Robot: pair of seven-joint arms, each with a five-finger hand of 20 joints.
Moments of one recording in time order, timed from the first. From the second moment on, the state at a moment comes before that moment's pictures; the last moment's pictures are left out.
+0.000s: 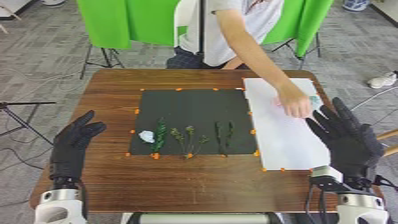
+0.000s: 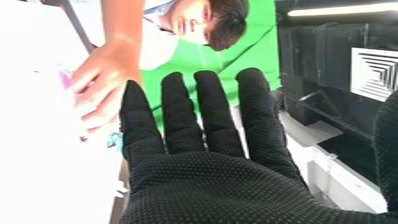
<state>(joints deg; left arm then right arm) 124.0 -75.5 -100.6 -115.6 58.4 4.7 15.8 -126.0 -83.6 105.8 -120.0 -58.7 -6.5 -16.3</state>
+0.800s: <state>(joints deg) 123.9 -75.4 -100.7 -115.6 58.3 4.7 15.8 -126.0 -83.6 105.9 -120.0 -59.3 -5.6 -15.5</state>
